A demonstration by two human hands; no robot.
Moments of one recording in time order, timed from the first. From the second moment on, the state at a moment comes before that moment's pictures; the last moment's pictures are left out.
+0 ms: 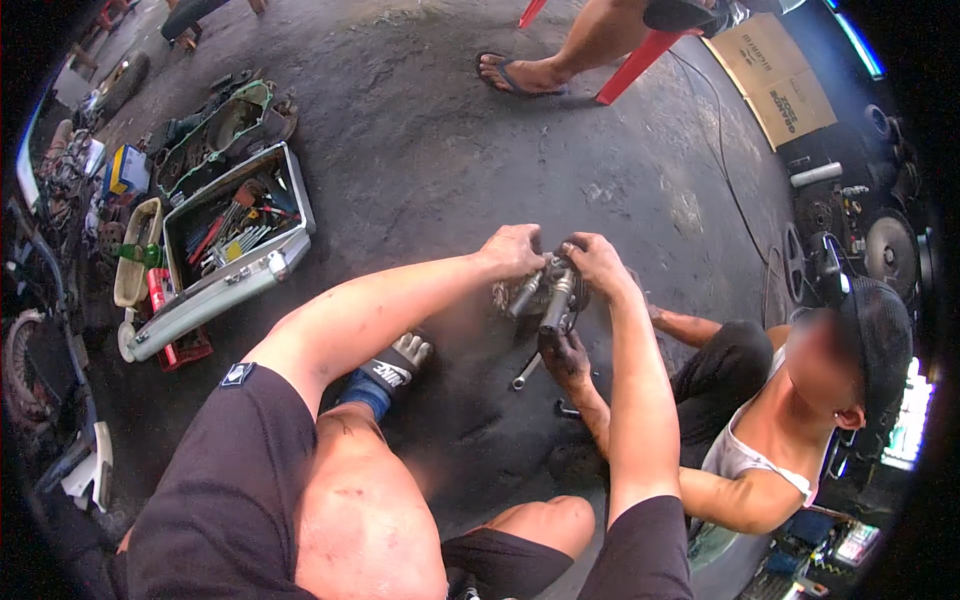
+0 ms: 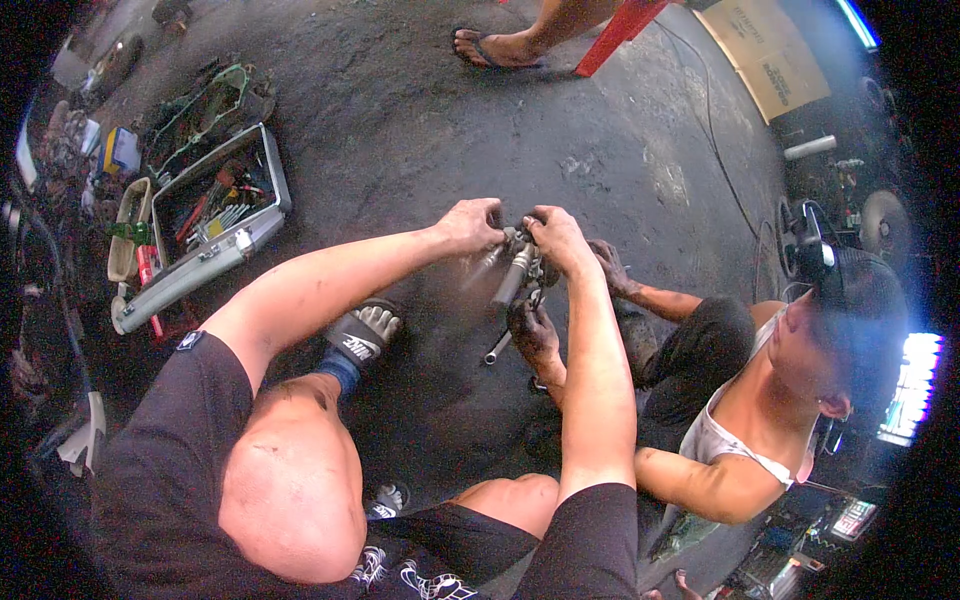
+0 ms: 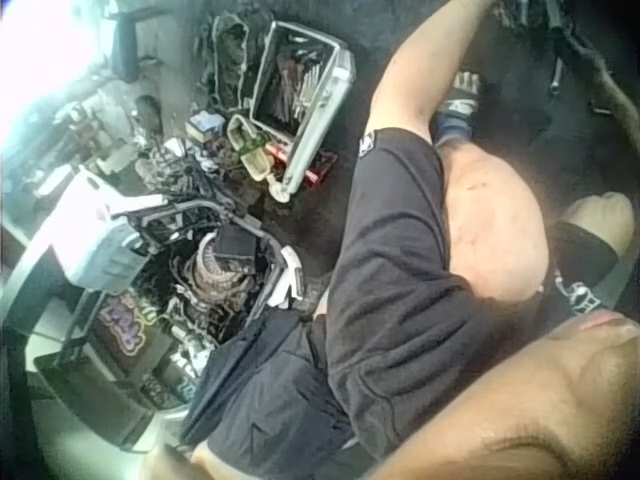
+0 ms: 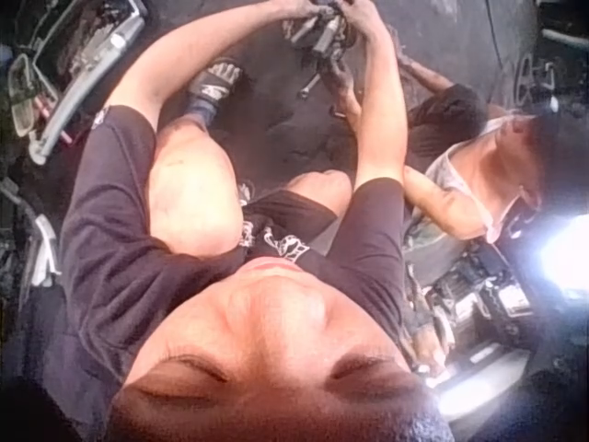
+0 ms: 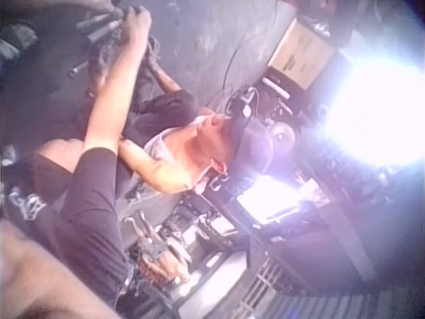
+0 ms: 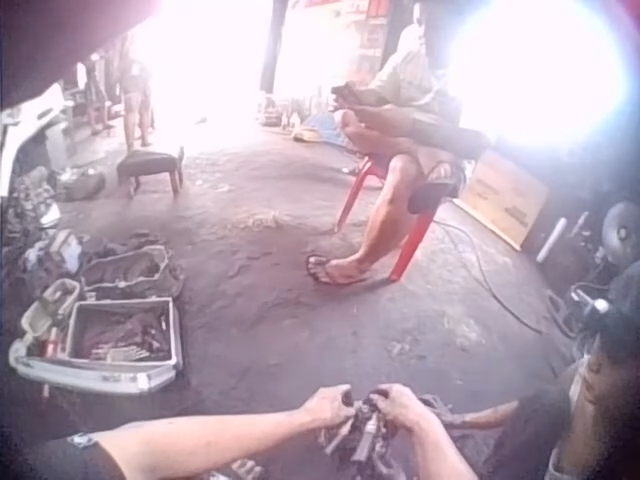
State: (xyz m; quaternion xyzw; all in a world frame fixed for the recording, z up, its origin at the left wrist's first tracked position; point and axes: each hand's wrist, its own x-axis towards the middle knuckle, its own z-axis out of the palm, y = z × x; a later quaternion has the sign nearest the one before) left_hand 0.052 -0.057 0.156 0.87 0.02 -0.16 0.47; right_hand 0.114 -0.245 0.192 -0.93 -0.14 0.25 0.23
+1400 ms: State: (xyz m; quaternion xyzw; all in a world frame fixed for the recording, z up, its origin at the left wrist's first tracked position) left_hand 0.051 -0.070 0.155 0.86 0.06 -0.19 0.46; right_hand 0.102 -0.203 0.225 -0.95 -0.06 0.30 -0.02
